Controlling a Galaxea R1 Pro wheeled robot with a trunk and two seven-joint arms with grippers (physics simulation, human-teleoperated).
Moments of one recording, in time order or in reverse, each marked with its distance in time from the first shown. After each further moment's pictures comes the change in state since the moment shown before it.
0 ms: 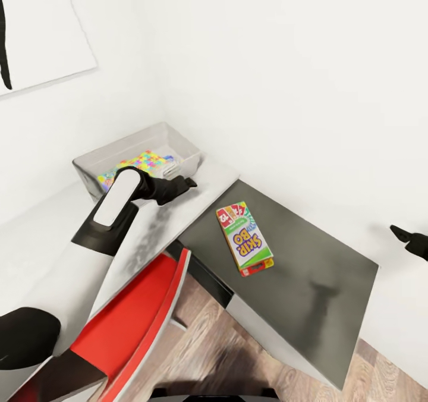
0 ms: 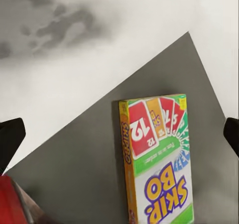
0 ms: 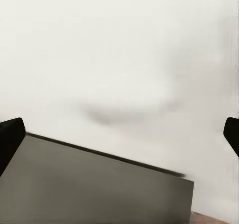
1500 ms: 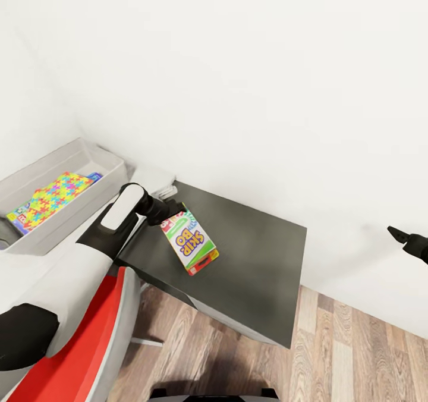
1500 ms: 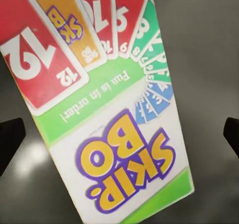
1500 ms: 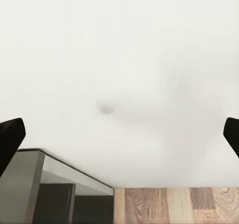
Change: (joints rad) left arm 0.003 0.032 -0.030 0.238 -0.018 0.052 0.004; right arm 0.001 0.000 0.005 0.006 -0.001 0.013 0.006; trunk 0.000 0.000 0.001
